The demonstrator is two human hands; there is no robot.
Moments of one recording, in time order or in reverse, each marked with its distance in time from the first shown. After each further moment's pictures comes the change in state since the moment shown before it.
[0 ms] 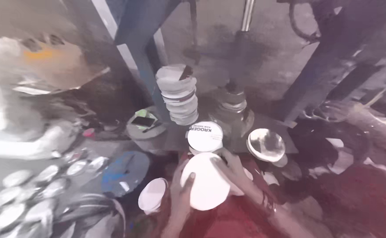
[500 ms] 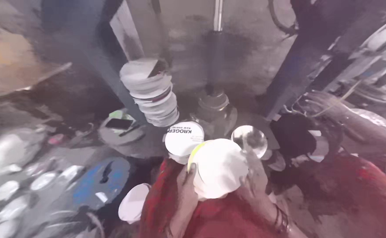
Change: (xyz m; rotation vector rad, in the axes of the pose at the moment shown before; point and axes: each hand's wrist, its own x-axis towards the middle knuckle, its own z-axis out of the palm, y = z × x) left_hand 0.010 -0.008 0.092 -0.336 0.008 -0.202; right_hand -0.077 0.022 -0.080 -0.447 0.392 -0.167
